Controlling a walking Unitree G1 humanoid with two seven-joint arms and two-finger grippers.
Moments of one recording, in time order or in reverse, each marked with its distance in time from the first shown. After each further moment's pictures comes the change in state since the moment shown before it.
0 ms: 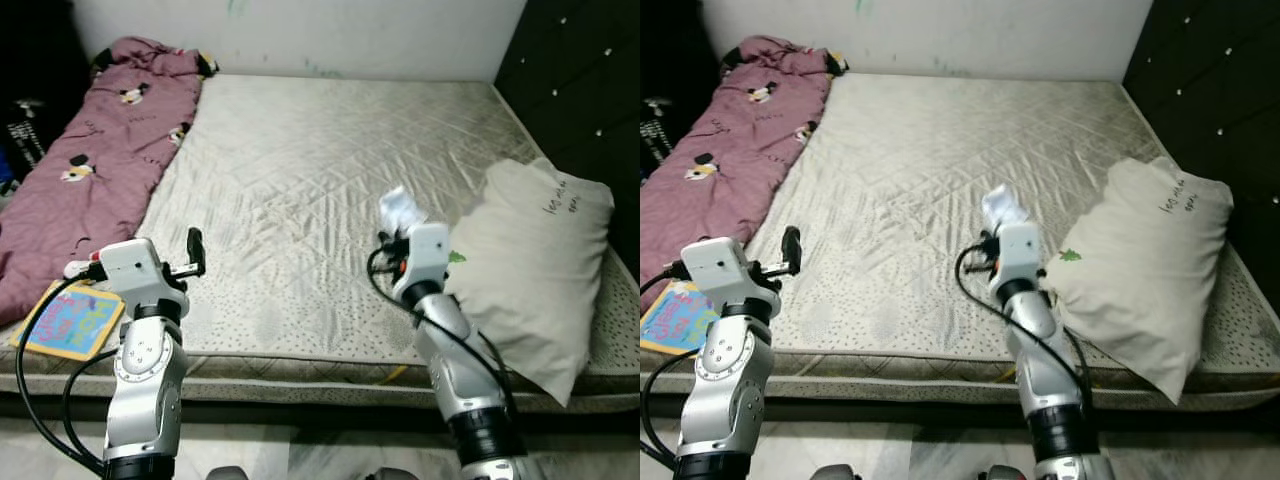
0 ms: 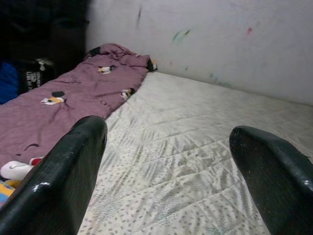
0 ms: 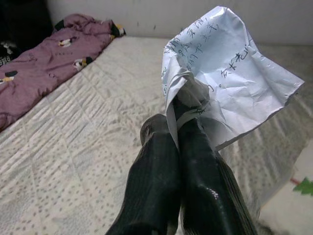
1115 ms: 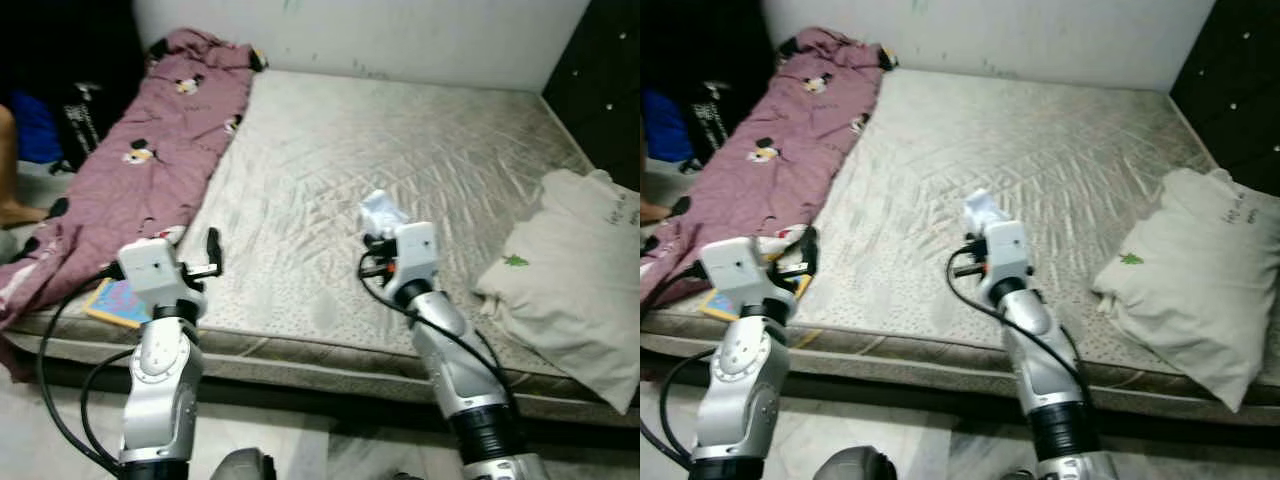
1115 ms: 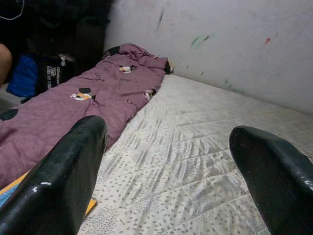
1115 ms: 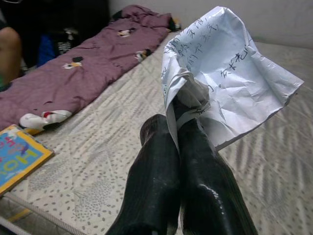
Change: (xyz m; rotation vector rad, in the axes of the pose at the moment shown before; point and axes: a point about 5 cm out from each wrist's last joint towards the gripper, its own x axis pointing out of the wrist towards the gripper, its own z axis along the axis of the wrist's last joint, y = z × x) left arm -0.005 -0.018 -0.001 -0.034 0.008 -0.043; right arm 0.001 0.006 0.003 -0.006 0.028 0.090
